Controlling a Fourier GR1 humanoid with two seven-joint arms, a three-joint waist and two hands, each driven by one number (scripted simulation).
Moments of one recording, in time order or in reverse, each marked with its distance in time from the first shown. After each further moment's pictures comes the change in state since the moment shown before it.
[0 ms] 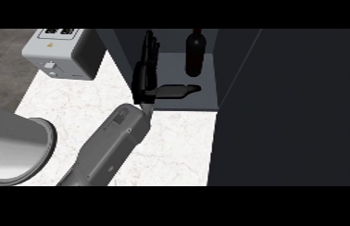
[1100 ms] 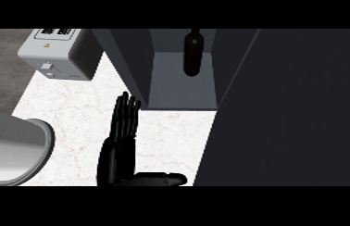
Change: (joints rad) left arm 0.646 0.157 -0.267 -0.806 -0.139 0.140 0.081; right arm -0.009 -0.106 0.126 0.000 0.007 0.091 0.053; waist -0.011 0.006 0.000
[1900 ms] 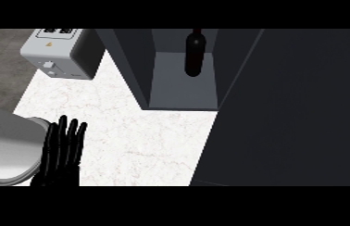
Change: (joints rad) left arm 0.313 0.251 0.145 -0.251 0.086 -0.151 -0.074; right arm -0.106 0.046 0.240 0.019 0.028 -0.006 0.164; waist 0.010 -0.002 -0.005
